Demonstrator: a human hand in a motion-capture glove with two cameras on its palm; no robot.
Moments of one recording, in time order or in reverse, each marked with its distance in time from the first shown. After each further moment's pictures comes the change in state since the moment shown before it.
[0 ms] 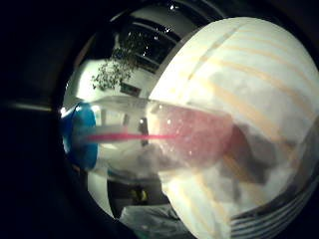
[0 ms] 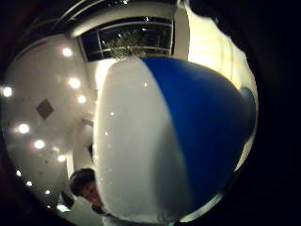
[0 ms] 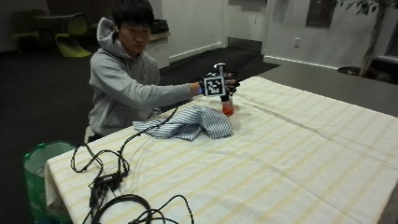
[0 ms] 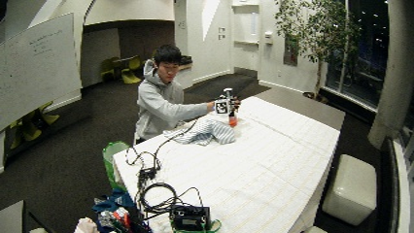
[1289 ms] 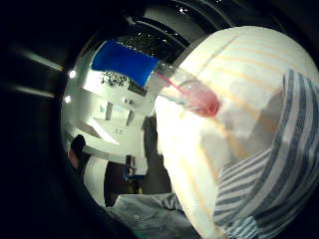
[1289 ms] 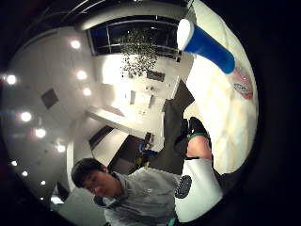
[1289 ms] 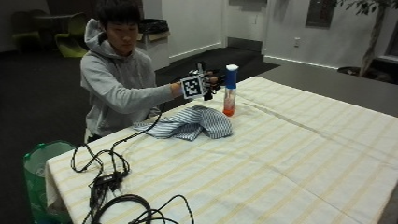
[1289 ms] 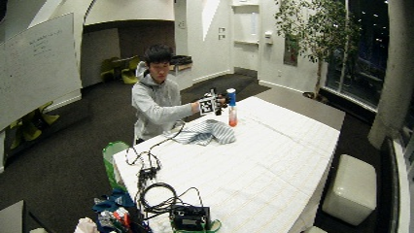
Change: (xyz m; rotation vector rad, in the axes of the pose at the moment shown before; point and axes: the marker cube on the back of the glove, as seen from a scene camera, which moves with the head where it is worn) arm -0.007 0.093 -0.058 -0.087 0.045 -0.078
